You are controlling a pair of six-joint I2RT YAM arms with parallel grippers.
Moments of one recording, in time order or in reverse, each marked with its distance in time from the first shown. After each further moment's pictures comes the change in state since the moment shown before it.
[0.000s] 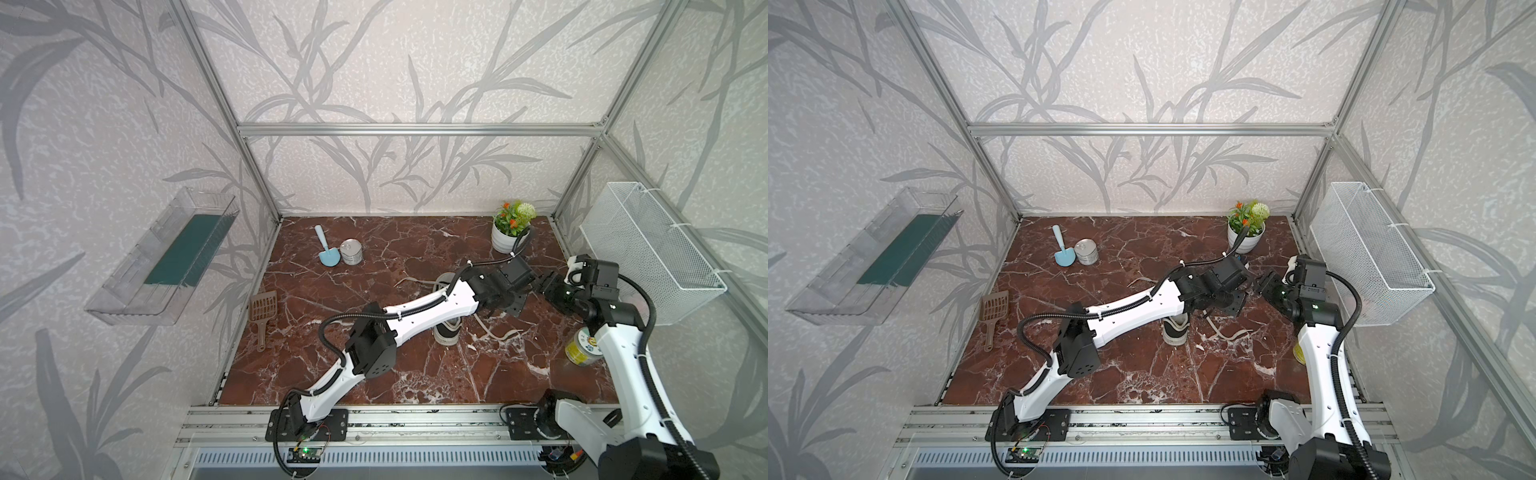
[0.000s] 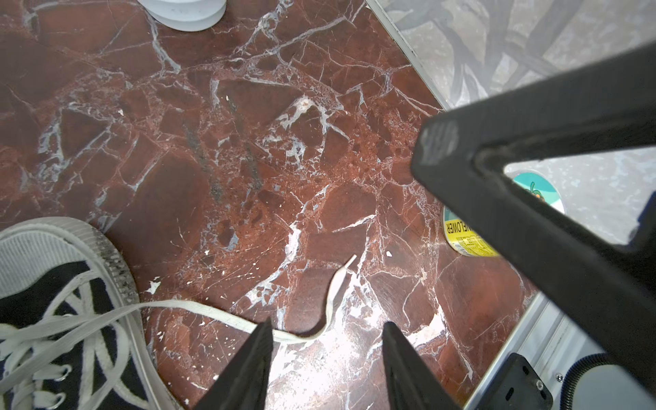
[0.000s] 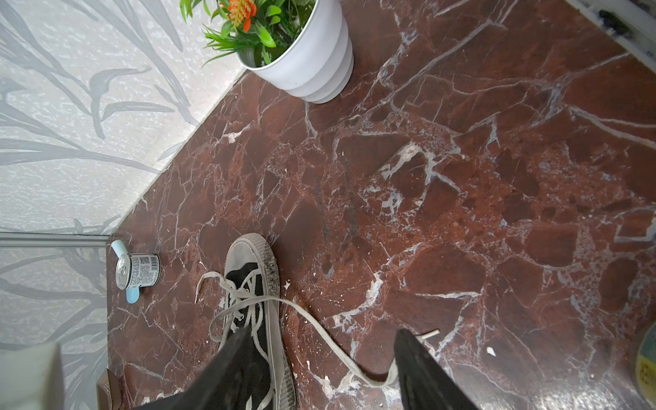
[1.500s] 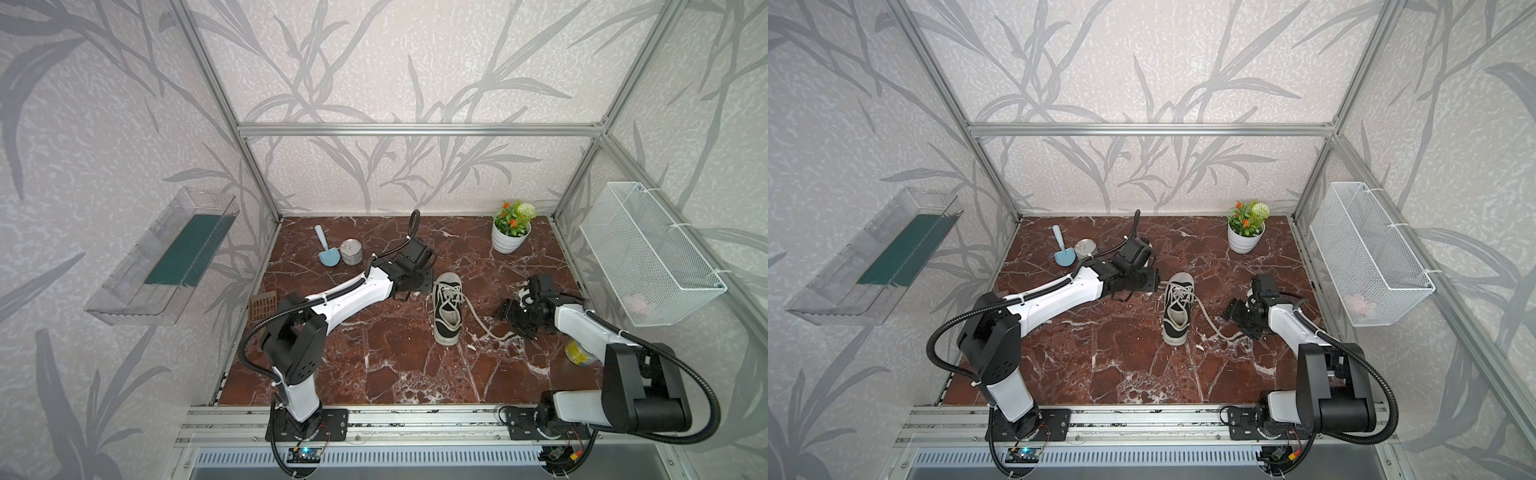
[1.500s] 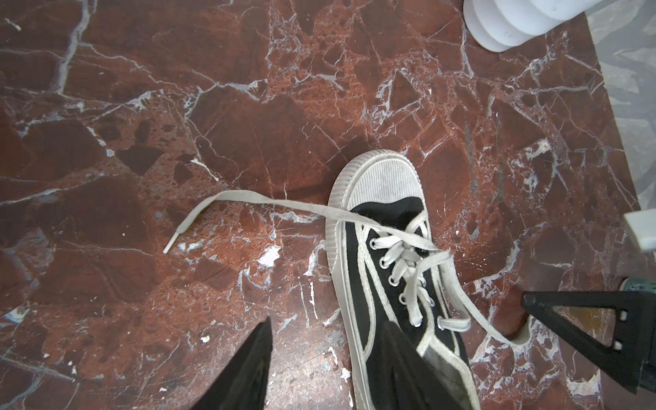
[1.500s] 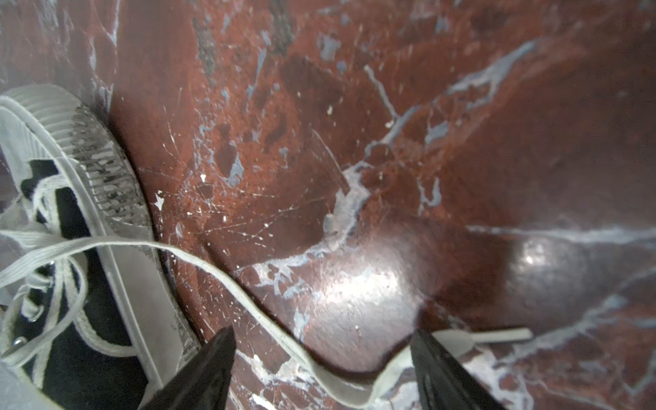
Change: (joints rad) left arm 0.403 -0.548 -0.911 0.314 0.031 -0.050; right arm 0.223 0.356 -0.248 0.165 -0.018 0.055
